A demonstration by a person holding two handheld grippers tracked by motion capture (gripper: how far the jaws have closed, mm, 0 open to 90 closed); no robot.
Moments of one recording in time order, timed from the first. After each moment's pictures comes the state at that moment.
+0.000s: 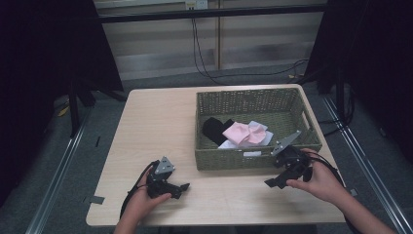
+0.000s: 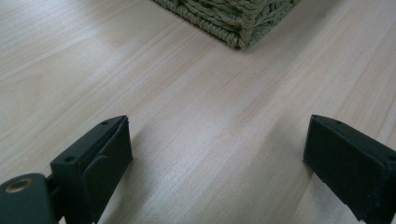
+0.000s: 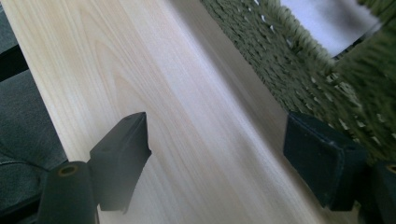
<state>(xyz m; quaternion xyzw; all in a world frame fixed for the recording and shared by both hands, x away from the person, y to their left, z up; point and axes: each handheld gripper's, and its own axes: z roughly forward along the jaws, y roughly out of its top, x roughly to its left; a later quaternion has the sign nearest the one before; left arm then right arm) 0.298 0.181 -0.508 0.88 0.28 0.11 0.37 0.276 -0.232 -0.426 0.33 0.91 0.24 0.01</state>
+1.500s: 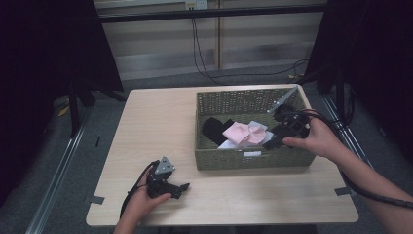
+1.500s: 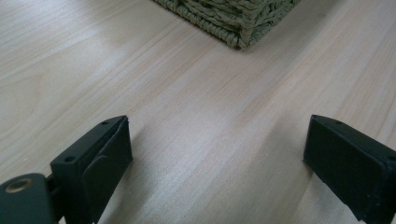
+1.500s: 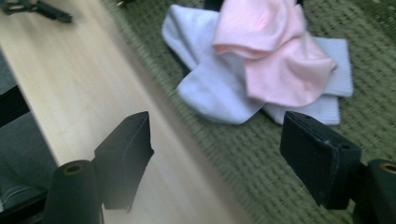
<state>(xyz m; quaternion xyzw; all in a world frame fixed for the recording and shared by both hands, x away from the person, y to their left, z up) 0.298 0.180 -0.508 0.88 0.29 0.11 0.37 0.350 -0.227 -0.347 0.35 0.91 0.23 0.02</state>
